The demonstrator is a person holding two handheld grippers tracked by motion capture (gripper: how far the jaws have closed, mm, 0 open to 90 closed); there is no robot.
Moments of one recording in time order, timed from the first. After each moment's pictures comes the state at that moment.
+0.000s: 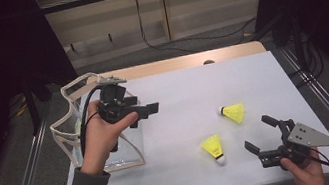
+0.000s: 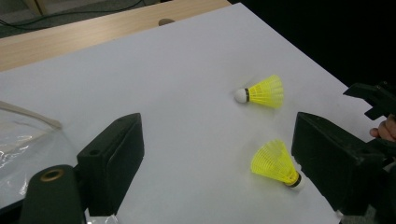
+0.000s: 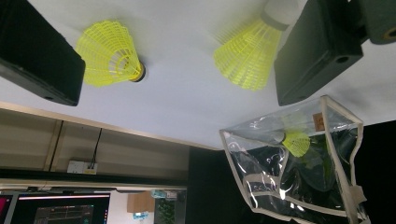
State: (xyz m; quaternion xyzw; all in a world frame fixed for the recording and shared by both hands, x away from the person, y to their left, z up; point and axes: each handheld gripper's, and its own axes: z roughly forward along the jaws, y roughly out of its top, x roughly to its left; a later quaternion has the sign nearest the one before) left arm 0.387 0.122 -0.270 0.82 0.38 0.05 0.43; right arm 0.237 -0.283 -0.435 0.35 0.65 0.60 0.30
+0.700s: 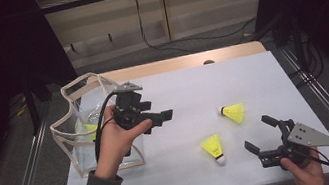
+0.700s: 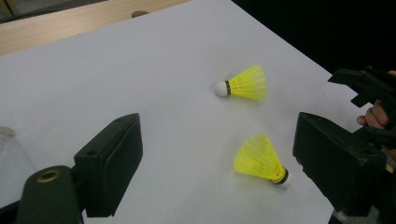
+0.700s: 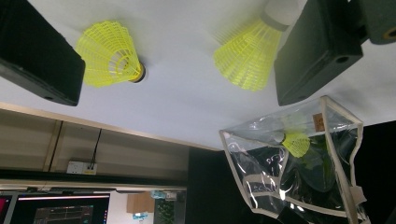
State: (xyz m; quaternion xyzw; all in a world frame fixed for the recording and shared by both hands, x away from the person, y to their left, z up) left arm 0.379 0.098 -0.291 0.83 0.35 0.03 0.44; right arm 0.238 -0.283 -0.435 0.35 0.65 0.60 0.29
